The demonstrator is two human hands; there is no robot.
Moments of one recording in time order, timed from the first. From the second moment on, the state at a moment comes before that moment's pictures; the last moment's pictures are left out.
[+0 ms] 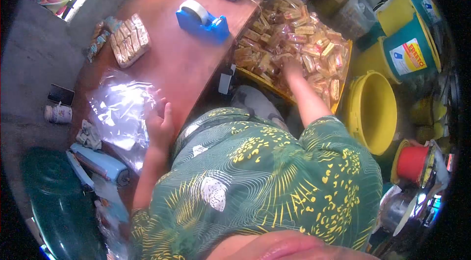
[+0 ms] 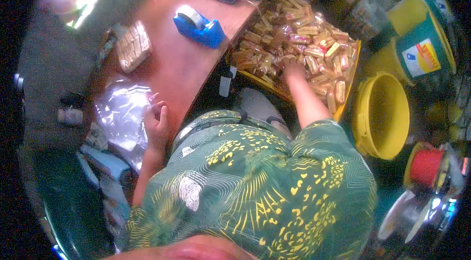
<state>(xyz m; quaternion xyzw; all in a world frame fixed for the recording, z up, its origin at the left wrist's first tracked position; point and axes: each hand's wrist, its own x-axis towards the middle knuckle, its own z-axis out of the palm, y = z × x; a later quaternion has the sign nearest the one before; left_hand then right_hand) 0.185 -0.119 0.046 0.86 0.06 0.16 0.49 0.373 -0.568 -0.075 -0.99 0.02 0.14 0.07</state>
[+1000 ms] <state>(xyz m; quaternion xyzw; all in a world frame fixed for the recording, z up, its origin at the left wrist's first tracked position) 0.181 -0.118 0.058 0.87 0.02 0.16 0.46 0.363 -0.602 -0.130 -0.97 0.02 0.03 0.23</state>
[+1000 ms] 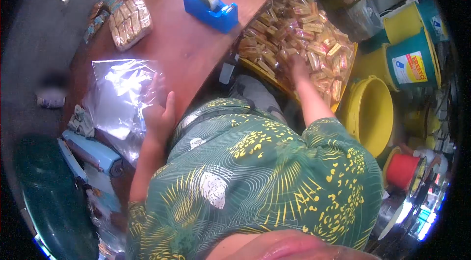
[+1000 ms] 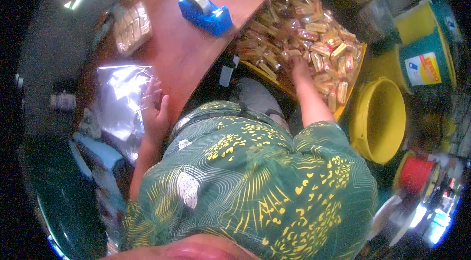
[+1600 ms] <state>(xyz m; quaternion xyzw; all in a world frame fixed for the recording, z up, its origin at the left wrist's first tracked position) 0.184 -0.123 0.075 0.93 -0.10 0.29 0.21 0.332 -0.377 0.070 -0.70 -0.29 0.23 0.61</state>
